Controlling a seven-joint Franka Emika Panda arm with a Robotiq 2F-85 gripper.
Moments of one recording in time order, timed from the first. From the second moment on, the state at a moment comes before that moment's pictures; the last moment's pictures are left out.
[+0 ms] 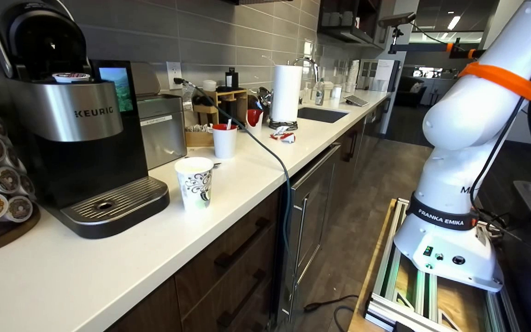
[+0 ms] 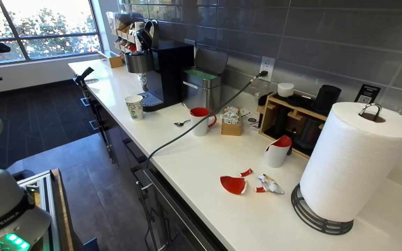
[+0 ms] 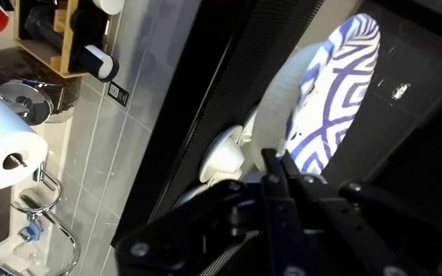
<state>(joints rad) -0.36 -0.35 0.07 -1.53 0.15 2.36 0.92</state>
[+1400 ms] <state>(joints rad) -0.20 0.02 0.01 -1.05 0.05 2.04 1.06</state>
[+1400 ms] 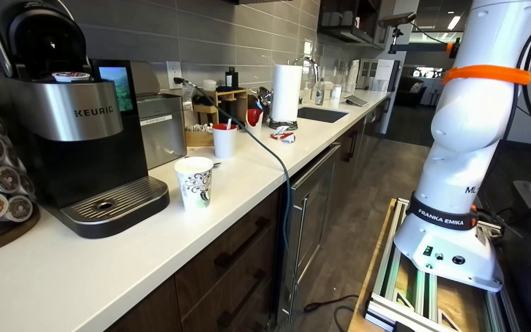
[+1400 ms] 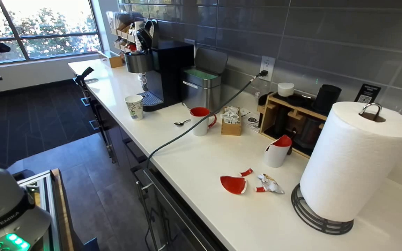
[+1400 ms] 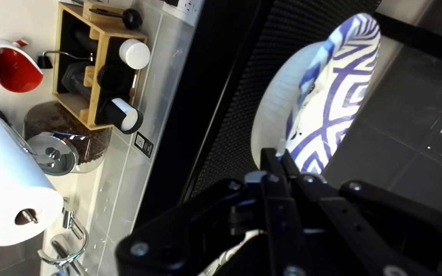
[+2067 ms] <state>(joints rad) -0.19 0.13 0.03 -0.96 0.06 2.04 1.22</state>
